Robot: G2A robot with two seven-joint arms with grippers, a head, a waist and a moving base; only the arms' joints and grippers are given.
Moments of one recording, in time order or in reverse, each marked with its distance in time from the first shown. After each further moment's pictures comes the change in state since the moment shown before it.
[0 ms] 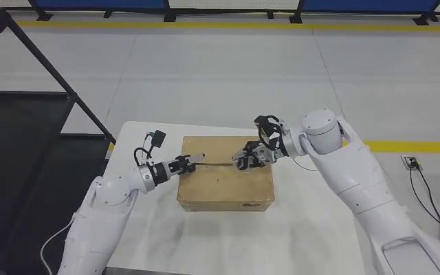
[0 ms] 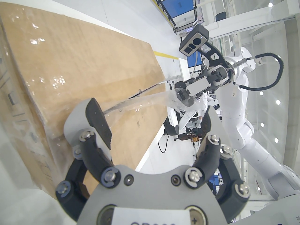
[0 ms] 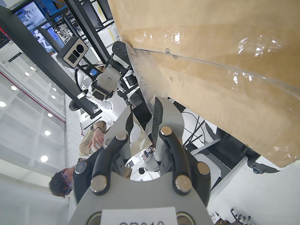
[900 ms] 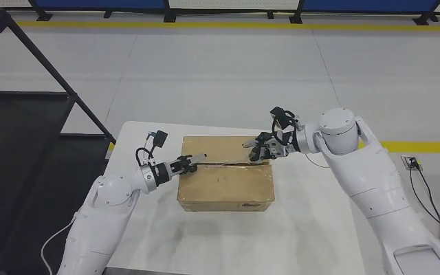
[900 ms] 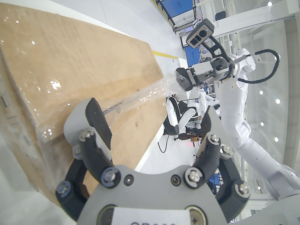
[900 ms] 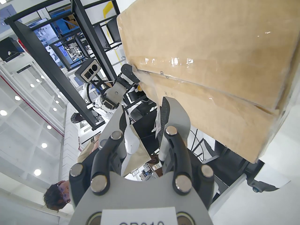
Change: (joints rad) left arm -0.005 0.011 0.028 -0.005 -0.016 0.001 0.019; right arm -0.057 0.066 0.112 -0.103 -0.049 0.003 -0.099
